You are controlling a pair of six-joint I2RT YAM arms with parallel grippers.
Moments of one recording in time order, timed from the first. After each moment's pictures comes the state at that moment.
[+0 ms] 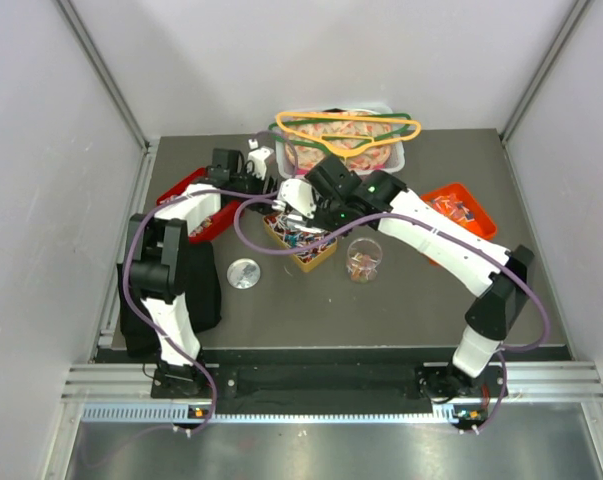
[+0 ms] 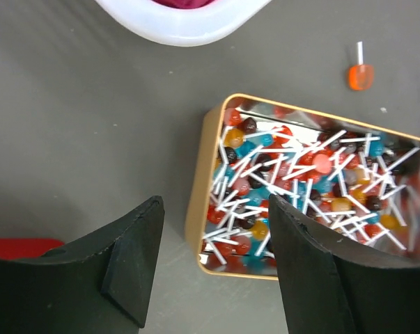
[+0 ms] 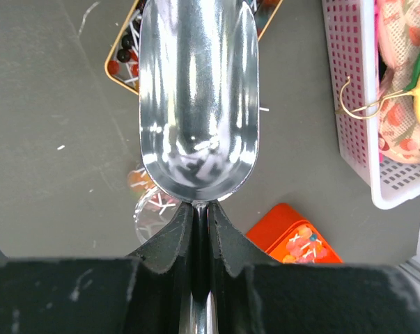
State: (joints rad) left arm -0.18 1.91 1.36 -0.24 0.55 0.17; right arm 0.88 1.71 1.77 -1.03 0.13 -0.54
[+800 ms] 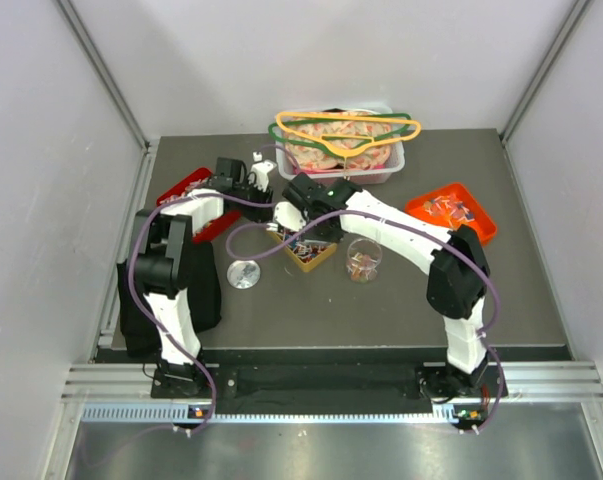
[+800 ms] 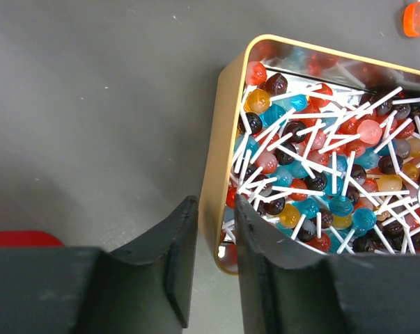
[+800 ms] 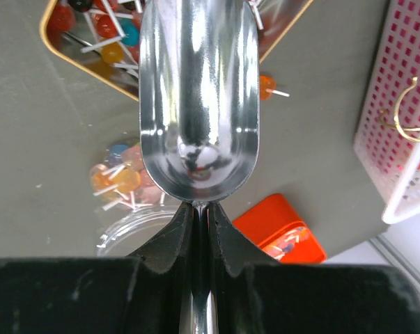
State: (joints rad) left arm -0.18 1.96 1.32 -0.24 0.52 0.26; right arm 0.88 1.96 1.79 -1.06 0.26 -0.63
